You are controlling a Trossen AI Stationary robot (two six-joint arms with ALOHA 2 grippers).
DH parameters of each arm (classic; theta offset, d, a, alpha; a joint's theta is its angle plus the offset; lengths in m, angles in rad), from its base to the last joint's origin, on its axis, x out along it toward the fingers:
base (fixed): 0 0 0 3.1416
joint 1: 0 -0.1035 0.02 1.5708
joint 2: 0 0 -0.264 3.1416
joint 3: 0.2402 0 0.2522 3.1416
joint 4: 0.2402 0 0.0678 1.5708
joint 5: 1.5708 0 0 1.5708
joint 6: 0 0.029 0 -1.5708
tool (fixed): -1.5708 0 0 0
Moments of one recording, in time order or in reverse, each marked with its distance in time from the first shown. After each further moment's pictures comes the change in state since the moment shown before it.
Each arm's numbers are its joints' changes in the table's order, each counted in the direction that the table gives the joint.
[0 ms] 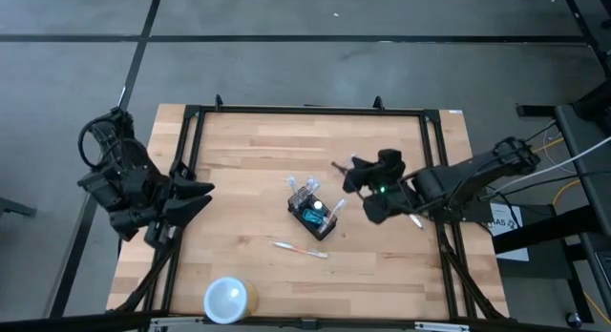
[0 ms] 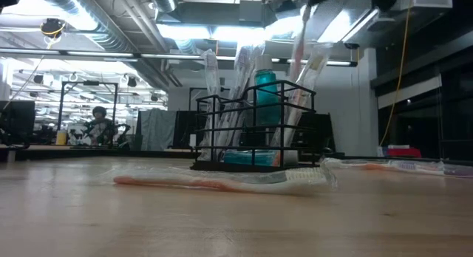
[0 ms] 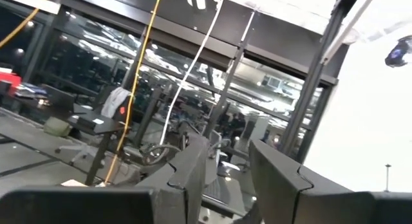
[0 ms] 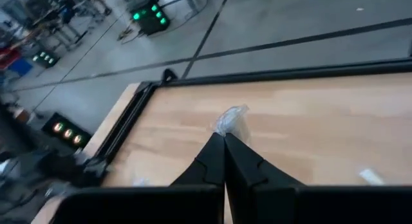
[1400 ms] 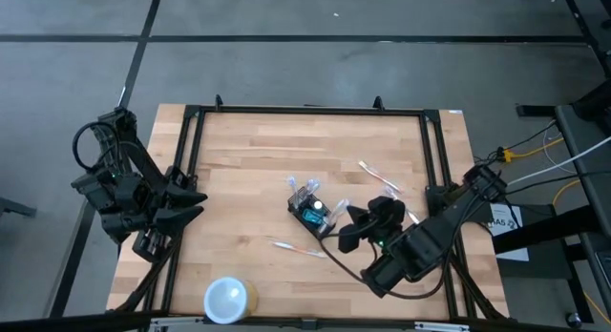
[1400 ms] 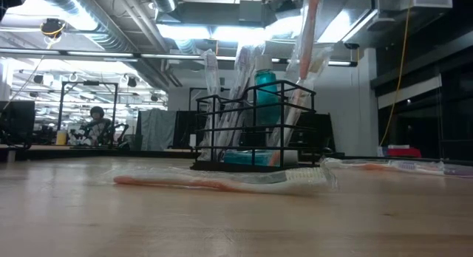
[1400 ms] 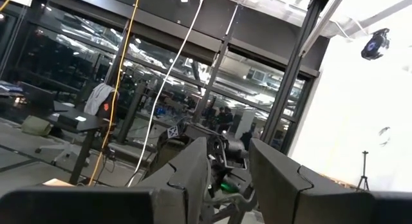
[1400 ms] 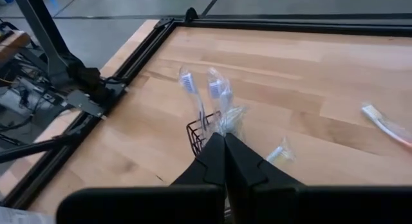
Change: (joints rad) left arm 0.077 0.000 0.000 -0.001 -0.002 0.028; right arm -0.301 0.412 0.563 0.606 0.058 0.359
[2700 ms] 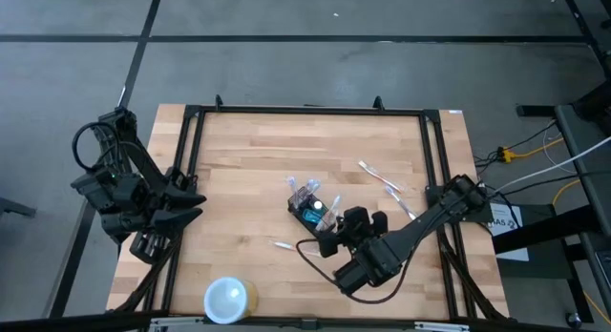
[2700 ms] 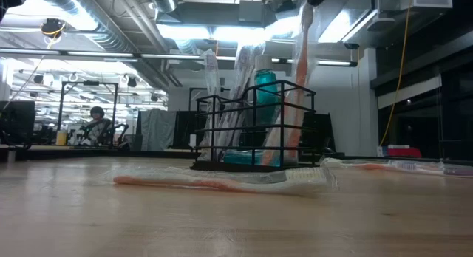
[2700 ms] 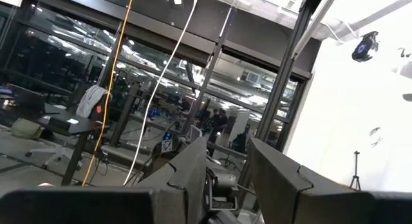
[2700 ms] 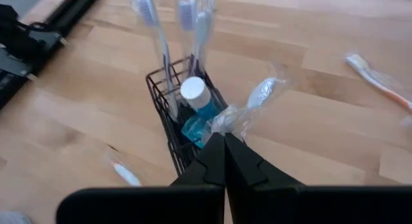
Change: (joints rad) left arm 0.003 0.000 0.000 0.000 -0.027 -0.004; right arm 0.072 0.176 0.000 -0.038 0.182 0.017
